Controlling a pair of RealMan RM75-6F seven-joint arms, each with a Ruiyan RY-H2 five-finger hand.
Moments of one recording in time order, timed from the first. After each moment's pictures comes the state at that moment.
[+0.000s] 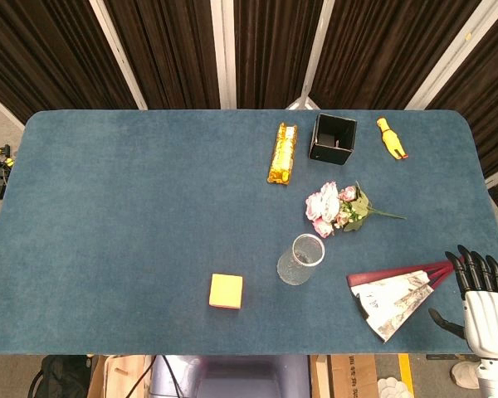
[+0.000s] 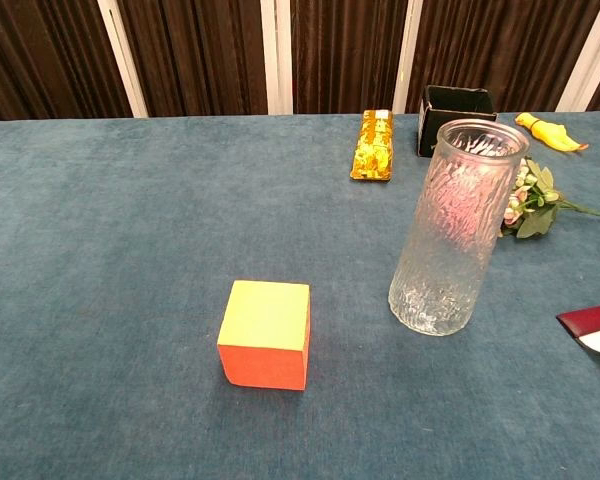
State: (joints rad) left arm 0.10 -1.02 -0.05 -1.65 1.51 1.69 -0.06; right arm -0.03 -1.10 0.05 -1.79 -1.54 1.60 -0.17
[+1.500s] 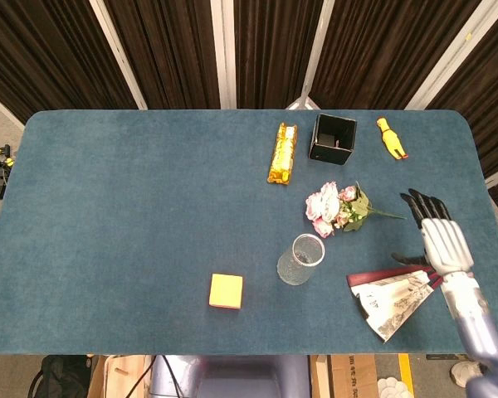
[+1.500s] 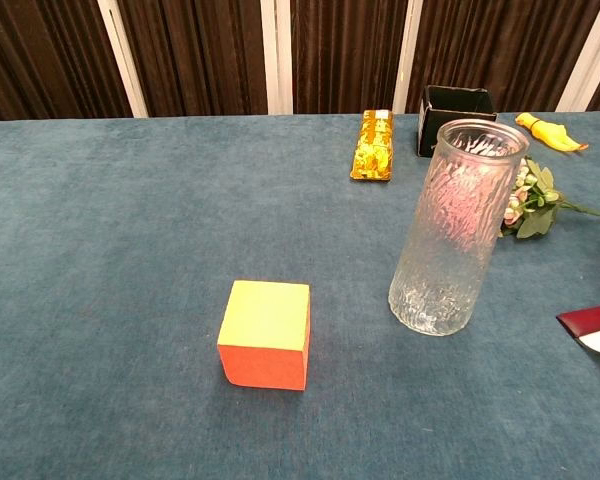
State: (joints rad) left arm 0.11 -1.05 -0.07 -1.65 1.50 1.73 -0.01; right arm 0.37 -1.09 0.26 -1.67 -1.23 1.05 0.02
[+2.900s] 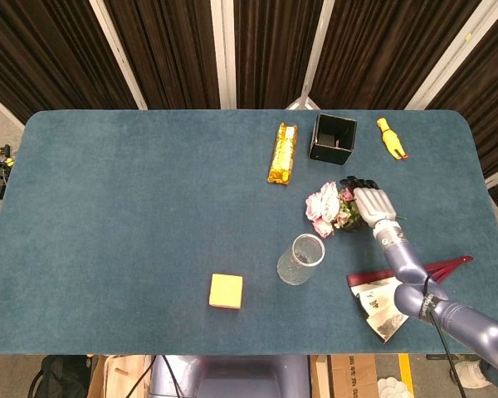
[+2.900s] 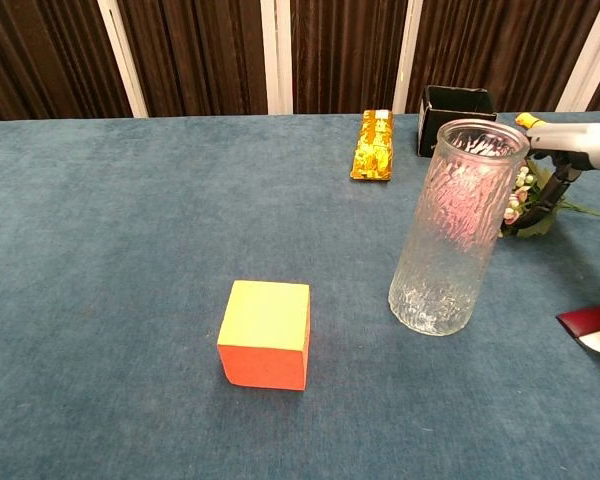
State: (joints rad) left arm 0.09 -1.08 -0.10 -1.68 1.44 1.70 0.12; right arm 0.78 -1.47 0.25 -1.10 -0.93 0.60 -0.05
